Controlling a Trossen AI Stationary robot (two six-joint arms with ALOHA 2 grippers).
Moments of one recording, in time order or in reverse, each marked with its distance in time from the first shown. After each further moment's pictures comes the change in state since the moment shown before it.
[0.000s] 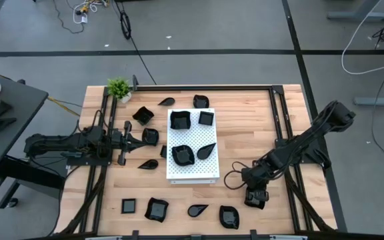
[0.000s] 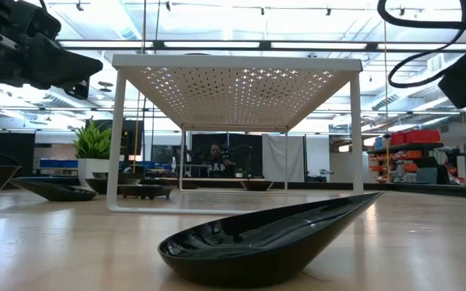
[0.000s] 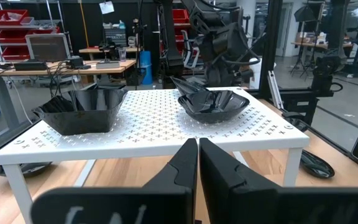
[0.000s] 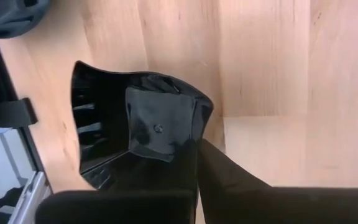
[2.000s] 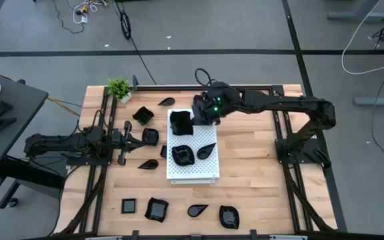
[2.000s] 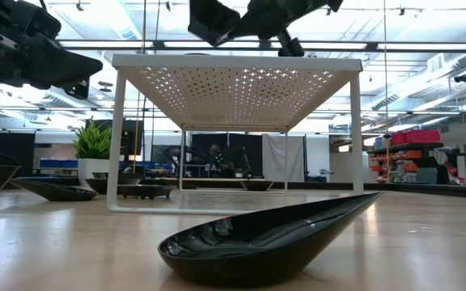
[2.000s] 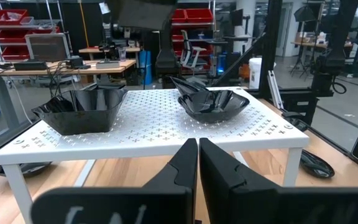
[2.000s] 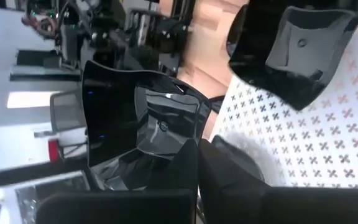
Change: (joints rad) left arm 0.000 0.000 0.000 0.000 0.000 0.000; right arm -0.758 0.211 0.753 0.178 -0.078 0.459
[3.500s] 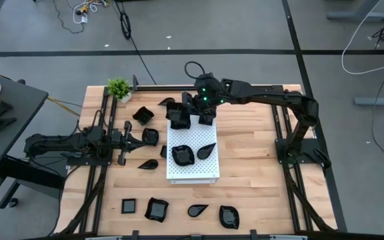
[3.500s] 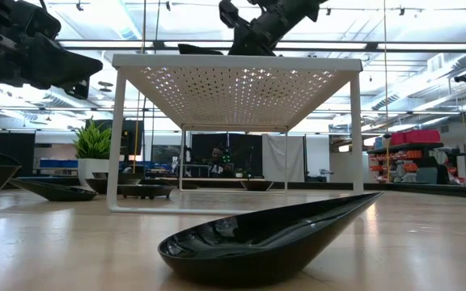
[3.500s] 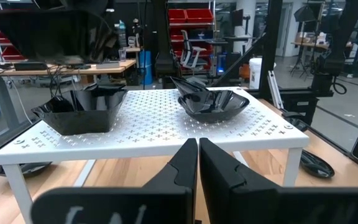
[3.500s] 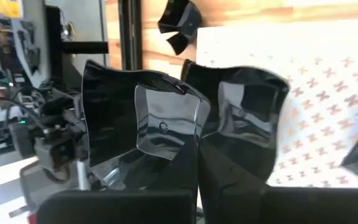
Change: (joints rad) left arm 0.000 0.000 0.000 0.000 0.000 0.000; right arm -0.082 0.187 0.226 -0.208 0.124 0.132
